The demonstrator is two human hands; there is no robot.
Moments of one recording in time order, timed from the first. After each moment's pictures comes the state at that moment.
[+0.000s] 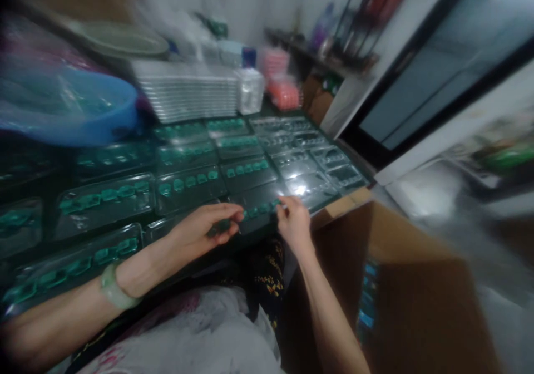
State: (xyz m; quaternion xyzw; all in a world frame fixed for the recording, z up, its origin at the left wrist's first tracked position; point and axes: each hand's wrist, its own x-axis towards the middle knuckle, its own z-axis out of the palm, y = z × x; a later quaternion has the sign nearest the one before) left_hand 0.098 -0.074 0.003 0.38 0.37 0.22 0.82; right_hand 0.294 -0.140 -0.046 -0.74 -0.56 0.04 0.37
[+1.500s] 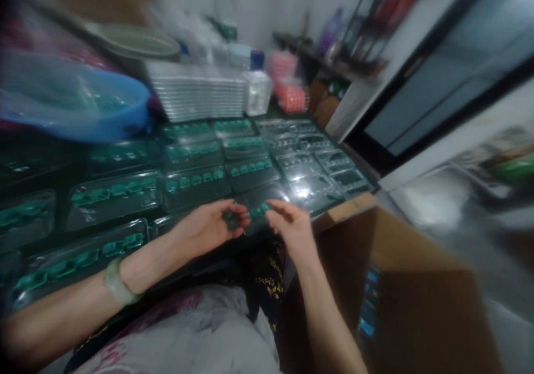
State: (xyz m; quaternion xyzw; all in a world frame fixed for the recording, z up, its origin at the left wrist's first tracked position) left_hand 0.095 -0.069 -0.013 0.20 0.31 0.23 0.90; right_hand 0.271 -0.149 -0.025 -0.60 -0.41 0.36 0.59
